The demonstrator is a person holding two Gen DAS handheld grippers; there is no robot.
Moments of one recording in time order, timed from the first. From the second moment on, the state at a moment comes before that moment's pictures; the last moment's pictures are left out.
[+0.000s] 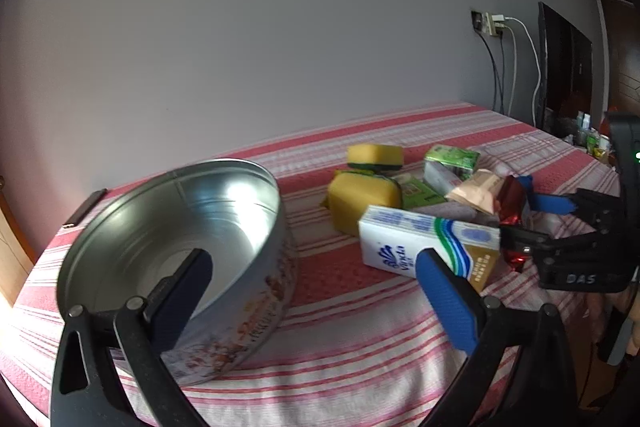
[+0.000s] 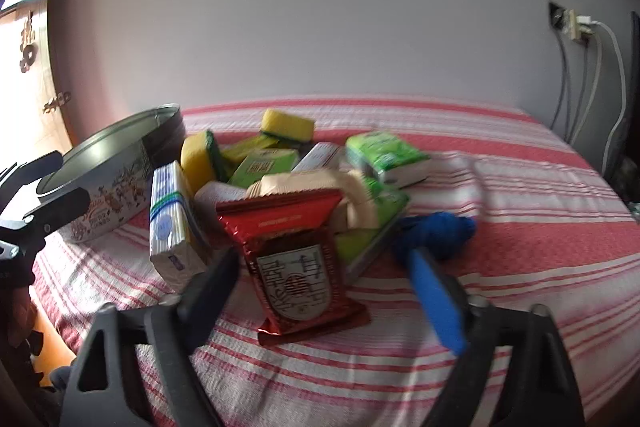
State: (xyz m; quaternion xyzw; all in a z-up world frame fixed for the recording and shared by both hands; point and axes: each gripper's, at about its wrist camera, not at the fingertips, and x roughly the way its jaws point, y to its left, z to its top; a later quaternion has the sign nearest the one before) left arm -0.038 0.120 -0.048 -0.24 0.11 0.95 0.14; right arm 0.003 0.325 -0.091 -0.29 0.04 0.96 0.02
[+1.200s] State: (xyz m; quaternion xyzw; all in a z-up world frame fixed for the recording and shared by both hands) left arm -0.081 0.187 -0.069 -0.38 0.03 0.91 0.15; right arm 0.019 0.346 -0.084 -0.25 0.08 0.96 0.05
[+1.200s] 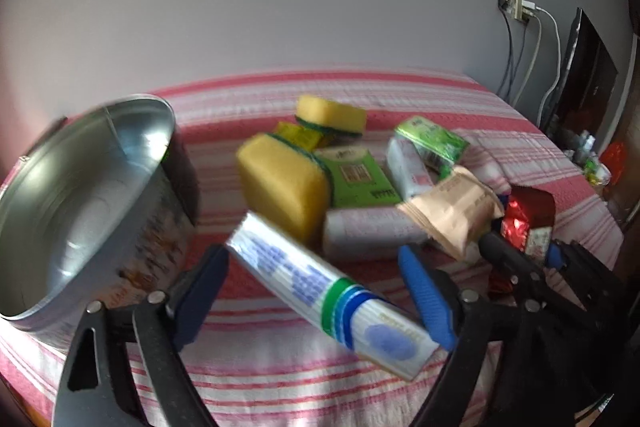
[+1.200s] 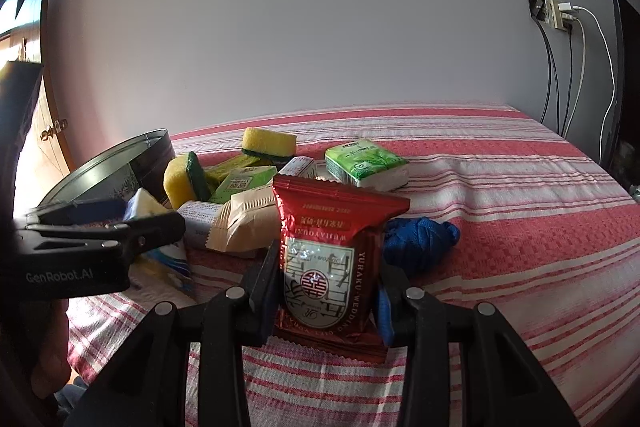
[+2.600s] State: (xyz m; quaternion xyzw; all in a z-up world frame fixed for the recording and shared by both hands) left arm -0.048 0.168 -0.045 -0.30 0.05 0.94 0.17; right arm 0.034 0.335 -0.078 -0.21 0.06 0.98 0.06
